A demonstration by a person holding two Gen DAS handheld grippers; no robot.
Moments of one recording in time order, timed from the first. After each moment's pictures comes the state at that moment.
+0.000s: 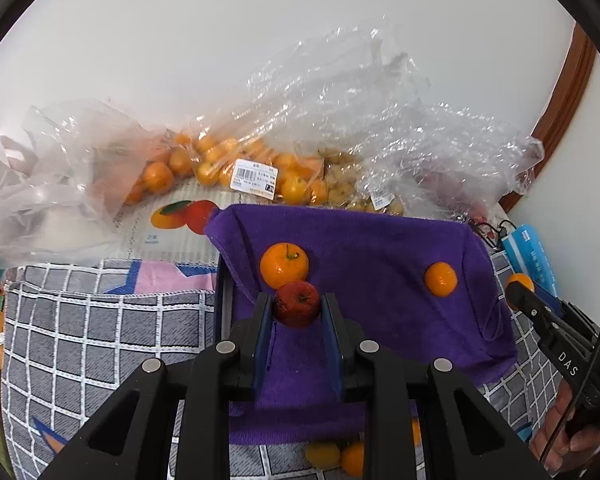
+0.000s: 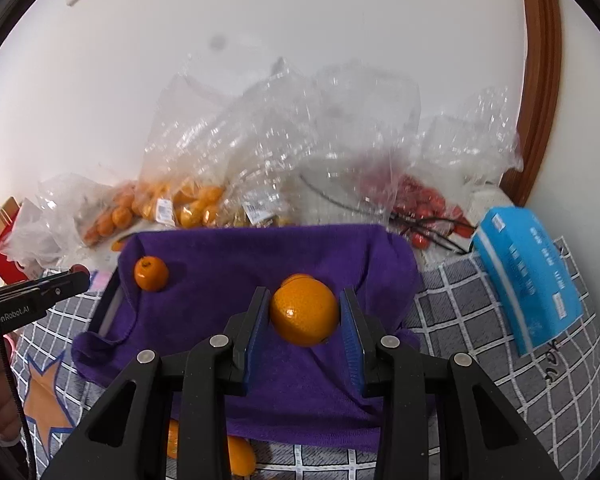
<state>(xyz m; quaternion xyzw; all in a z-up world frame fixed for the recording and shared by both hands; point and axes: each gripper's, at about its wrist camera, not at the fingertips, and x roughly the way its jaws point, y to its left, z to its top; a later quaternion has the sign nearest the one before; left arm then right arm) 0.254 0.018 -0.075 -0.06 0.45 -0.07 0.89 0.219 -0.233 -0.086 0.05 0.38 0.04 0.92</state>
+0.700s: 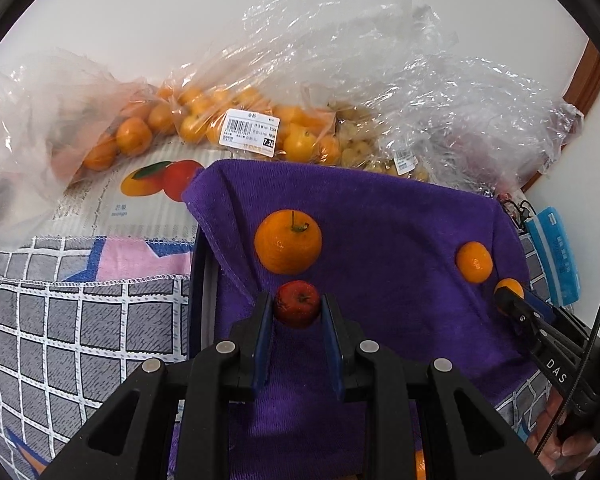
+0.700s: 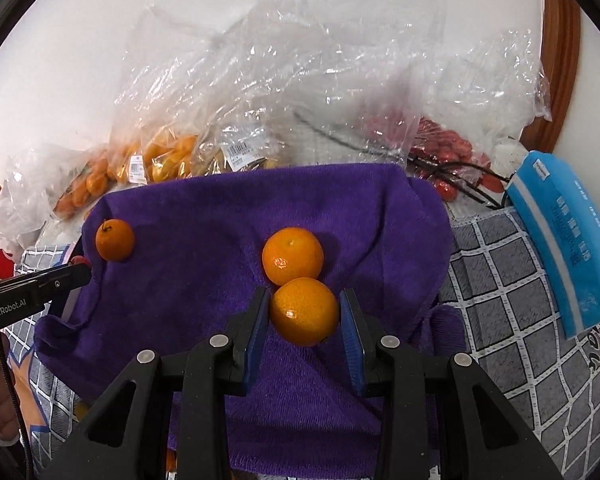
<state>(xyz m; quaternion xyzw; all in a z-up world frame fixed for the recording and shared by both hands) 0.285 0.013 -0.125 -0.06 0.50 -0.07 0.86 0.248 -0.227 -0.142 0.06 0.43 0.04 0.90</state>
